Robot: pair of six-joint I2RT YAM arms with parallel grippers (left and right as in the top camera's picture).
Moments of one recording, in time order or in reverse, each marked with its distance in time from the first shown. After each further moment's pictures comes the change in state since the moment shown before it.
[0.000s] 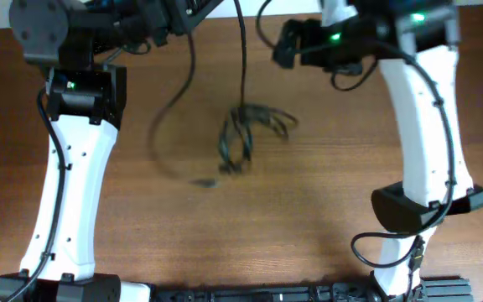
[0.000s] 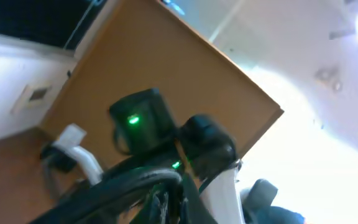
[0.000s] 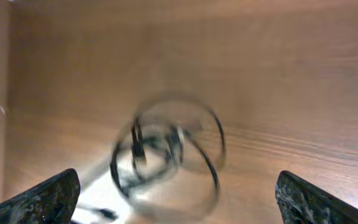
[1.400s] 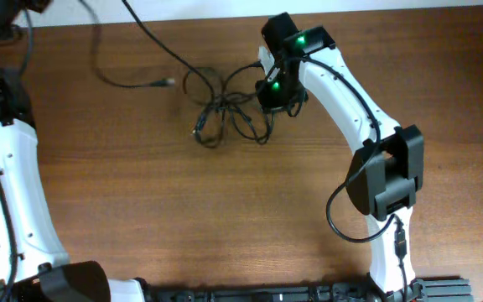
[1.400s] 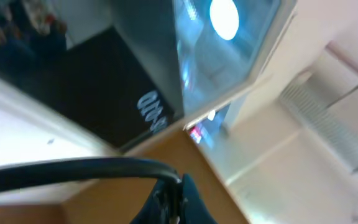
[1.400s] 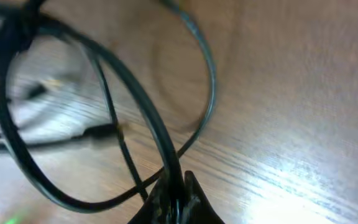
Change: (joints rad) left arm 0.467 0.004 -0.010 0.143 -0.220 -0.528; right arm 0.080 0.180 -0.570 0.370 0.085 -0.213
